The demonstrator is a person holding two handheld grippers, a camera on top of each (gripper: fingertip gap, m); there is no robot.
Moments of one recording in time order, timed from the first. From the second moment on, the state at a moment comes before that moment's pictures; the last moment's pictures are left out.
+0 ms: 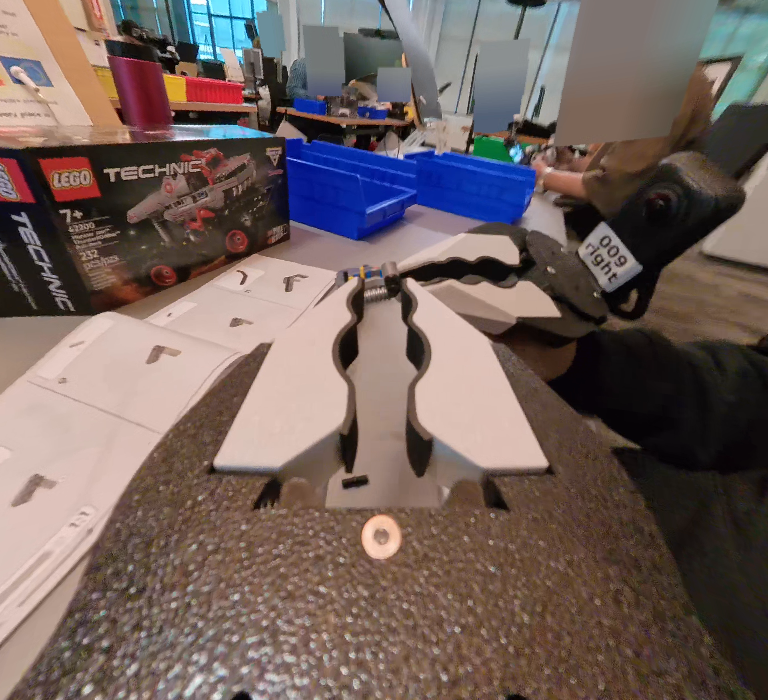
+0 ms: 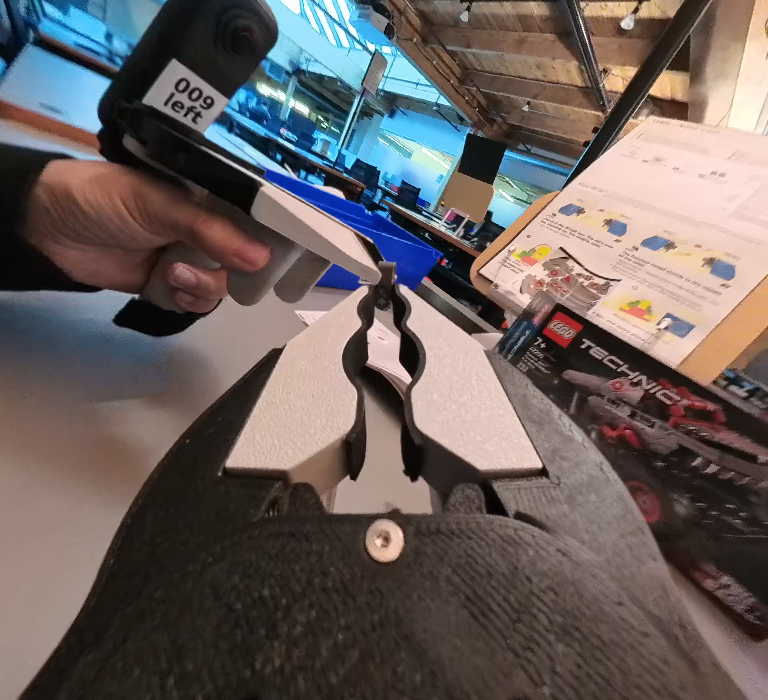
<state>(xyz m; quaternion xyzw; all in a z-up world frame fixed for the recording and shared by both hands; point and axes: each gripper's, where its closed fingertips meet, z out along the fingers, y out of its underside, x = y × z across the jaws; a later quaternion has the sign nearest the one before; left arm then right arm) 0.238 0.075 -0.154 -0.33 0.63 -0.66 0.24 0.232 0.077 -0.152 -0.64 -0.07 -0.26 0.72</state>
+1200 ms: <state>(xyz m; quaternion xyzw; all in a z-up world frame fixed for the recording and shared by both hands) 0.210 0.091 -0.184 -0.25 0.84 -0.45 0.18 0.209 0.093 -0.177 -0.65 -0.24 -0.40 0.60</state>
